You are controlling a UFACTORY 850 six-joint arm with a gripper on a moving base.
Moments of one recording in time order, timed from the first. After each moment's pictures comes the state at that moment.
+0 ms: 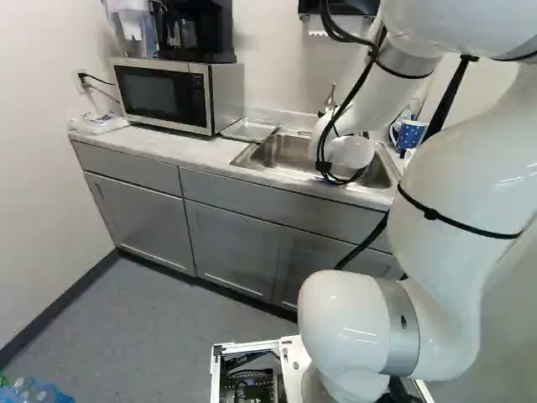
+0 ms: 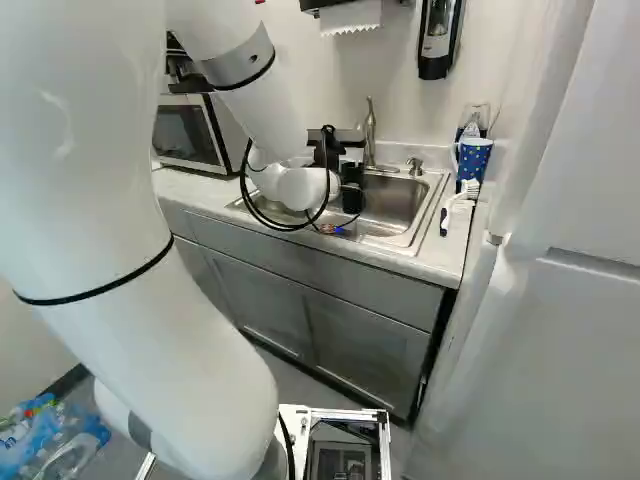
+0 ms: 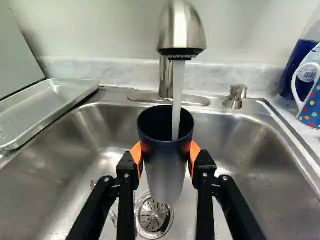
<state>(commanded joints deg) -15.8 -3.5 -36.3 -0.4 39.2 0.0</state>
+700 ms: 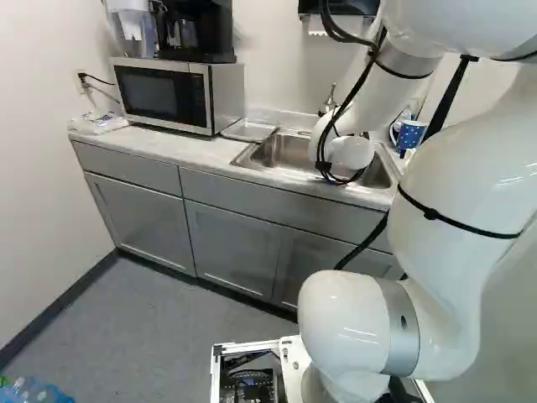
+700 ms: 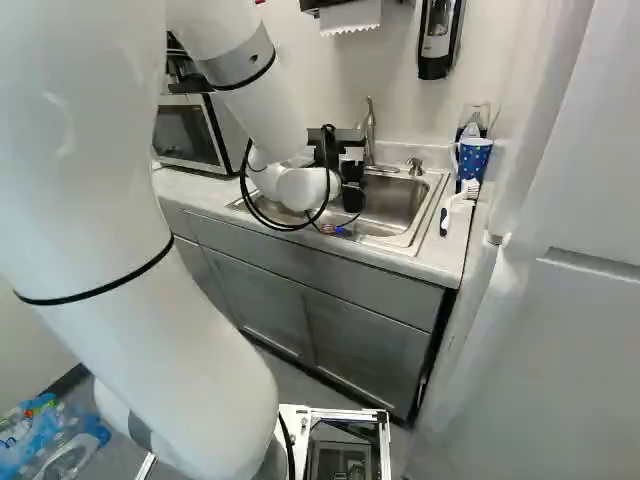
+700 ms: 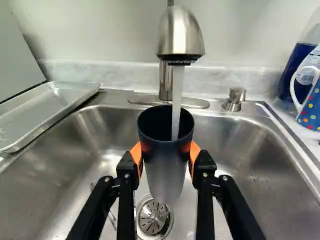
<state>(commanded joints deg) -15.8 -3.5 -36.3 -0.4 39.4 0.0</state>
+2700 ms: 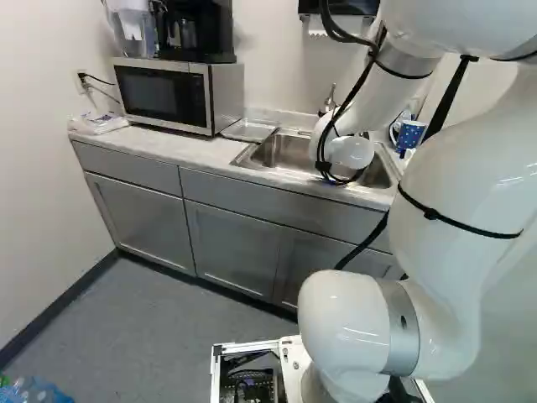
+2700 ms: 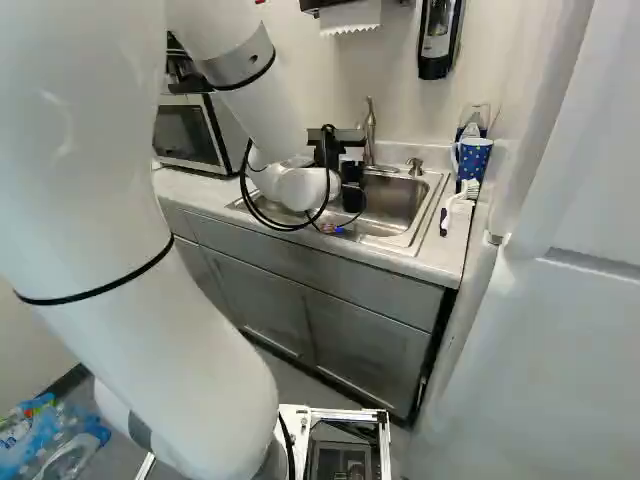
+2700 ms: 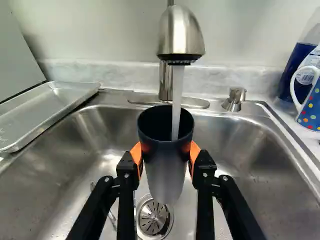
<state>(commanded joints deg) -15.8 -3.5 -36.3 -0.4 39.4 0.0</state>
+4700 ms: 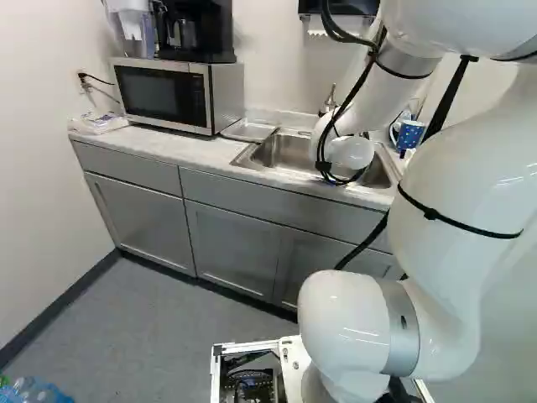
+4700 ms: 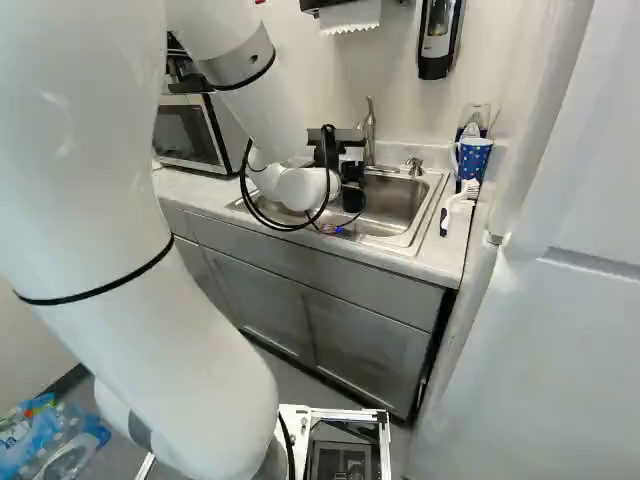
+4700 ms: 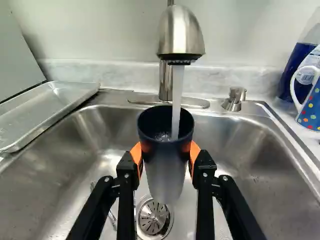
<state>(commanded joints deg) -15.8 -3.5 -36.3 -0.4 39.4 0.0</state>
